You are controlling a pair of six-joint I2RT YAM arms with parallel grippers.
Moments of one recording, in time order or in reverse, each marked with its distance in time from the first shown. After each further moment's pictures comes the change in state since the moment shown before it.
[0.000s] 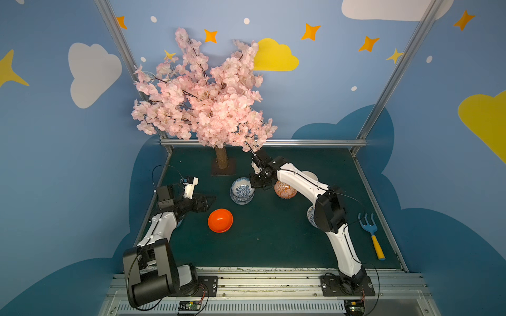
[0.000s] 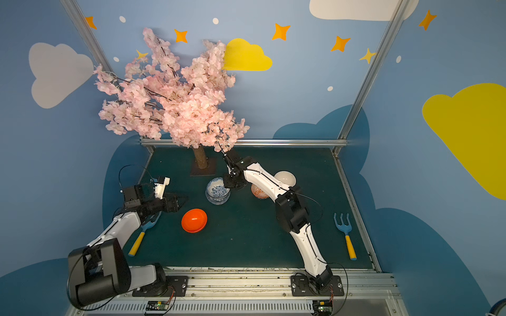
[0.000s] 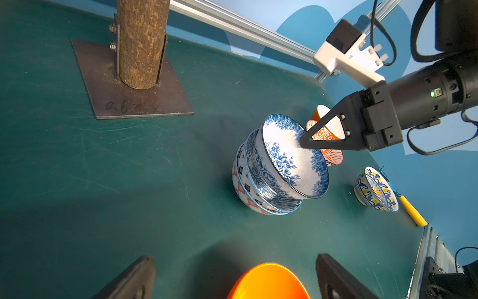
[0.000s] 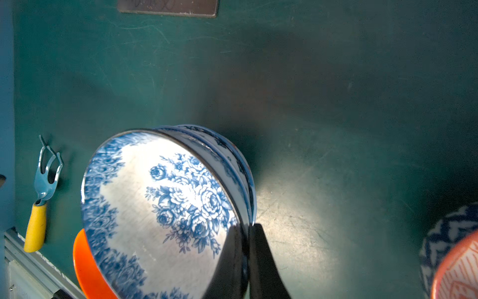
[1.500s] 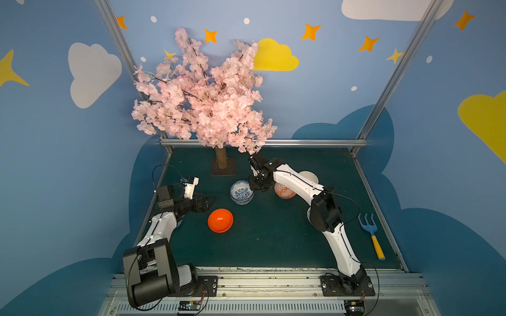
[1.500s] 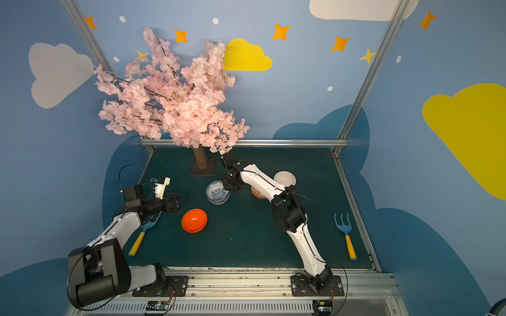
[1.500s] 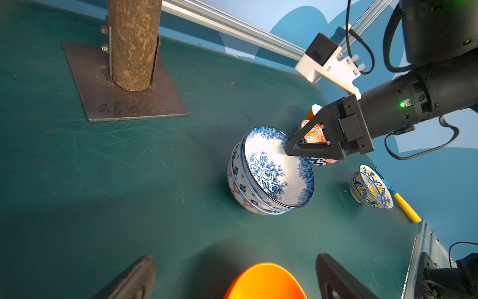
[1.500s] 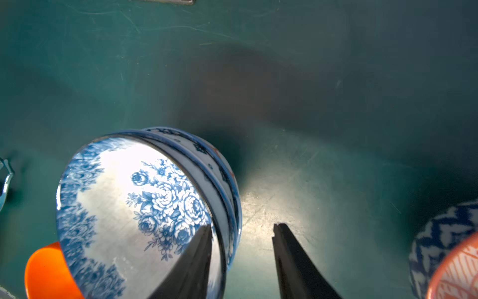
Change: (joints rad) left arm -0.002 0.000 0.000 0.000 0.021 0.008; right arm 0.021 0.053 0.051 -0.050 0.084 -0.026
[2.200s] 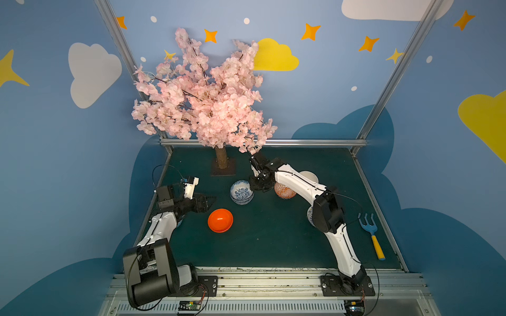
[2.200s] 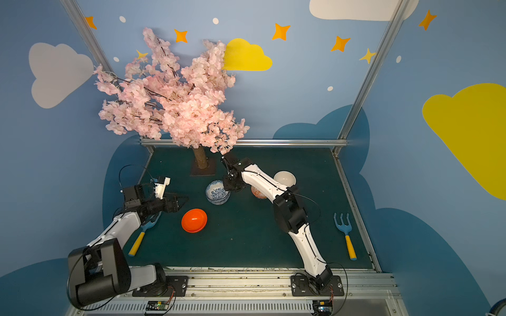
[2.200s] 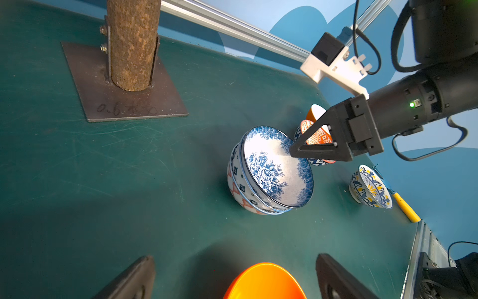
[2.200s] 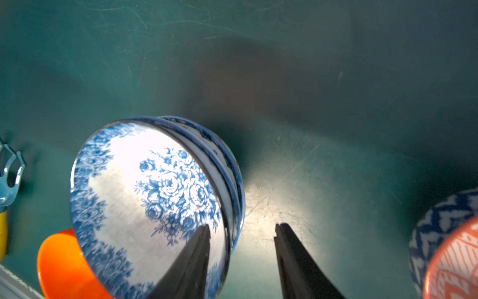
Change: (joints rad) left arm 0.000 0.000 0.000 0.000 0.002 0.000; right arm 0.000 -0.055 -0.068 0.021 -0.022 0.007
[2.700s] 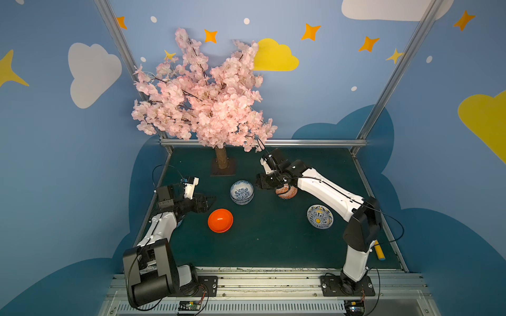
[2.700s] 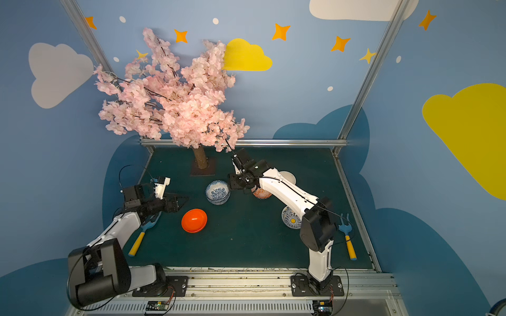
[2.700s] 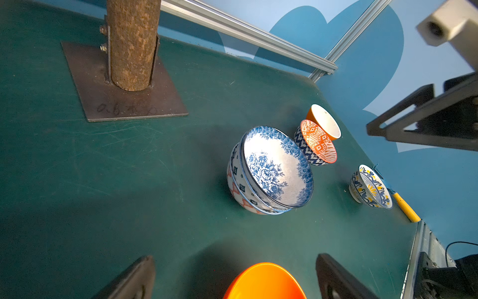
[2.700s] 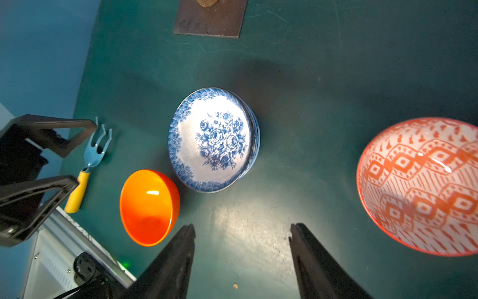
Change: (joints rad) left arm 0.000 0.000 0.000 -0.001 0.000 0.000; right arm 0.002 -0.444 -0.379 0.141 -0.008 0.005
